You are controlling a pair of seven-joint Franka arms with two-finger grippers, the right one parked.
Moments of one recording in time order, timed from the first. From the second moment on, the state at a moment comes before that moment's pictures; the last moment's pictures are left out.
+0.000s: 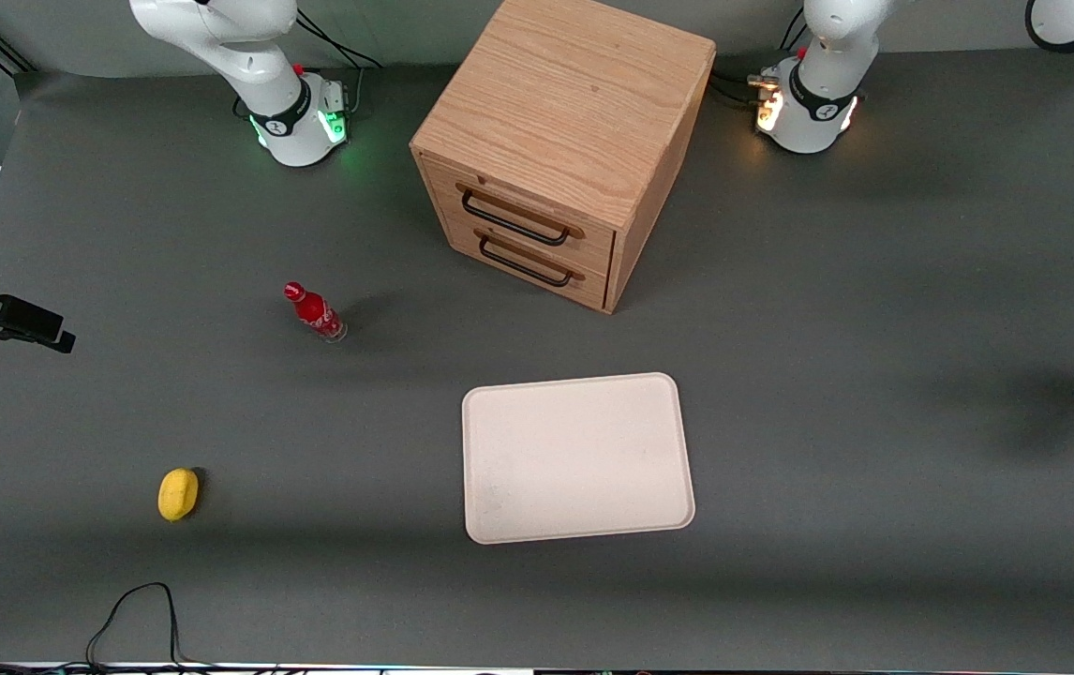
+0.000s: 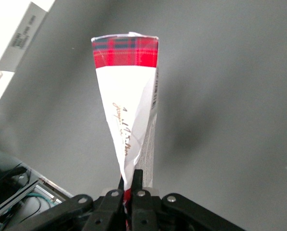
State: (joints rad) arm 0.60 0.70 -0.14 -0.89 0.11 1.67 1.42
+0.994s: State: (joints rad) arm 0.04 0.49 -0.22 -0.89 0.10 1.26 0.13
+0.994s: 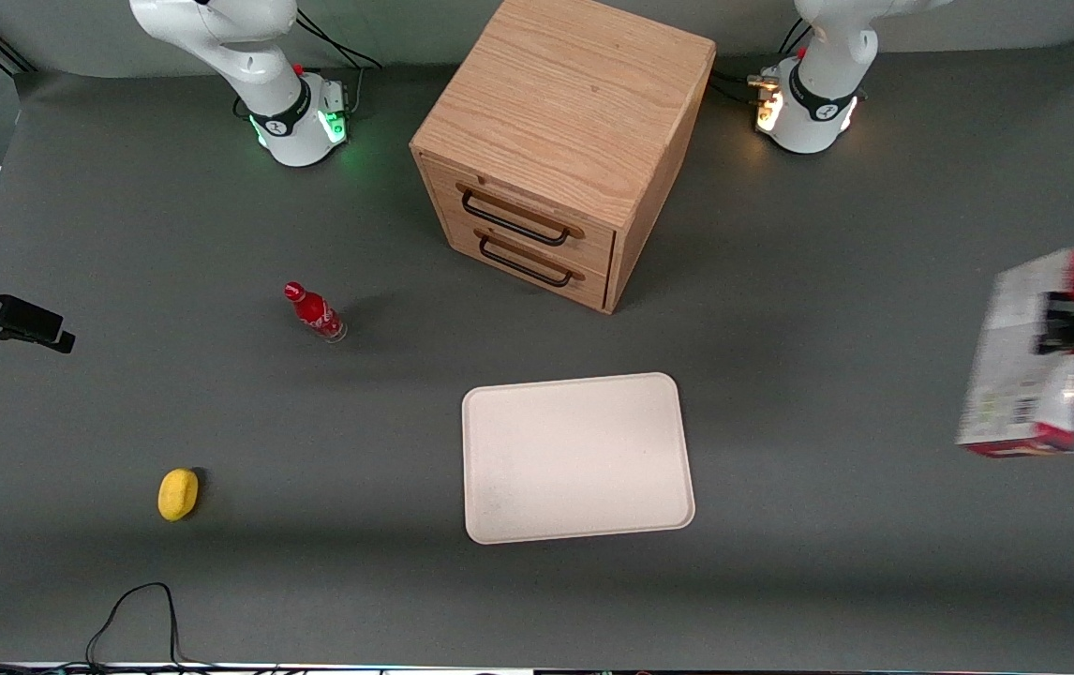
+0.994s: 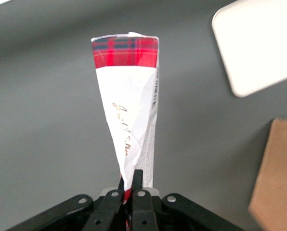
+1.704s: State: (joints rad) arm -0.39 0.57 -0.21 -0.94 0.13 1.45 -0.65
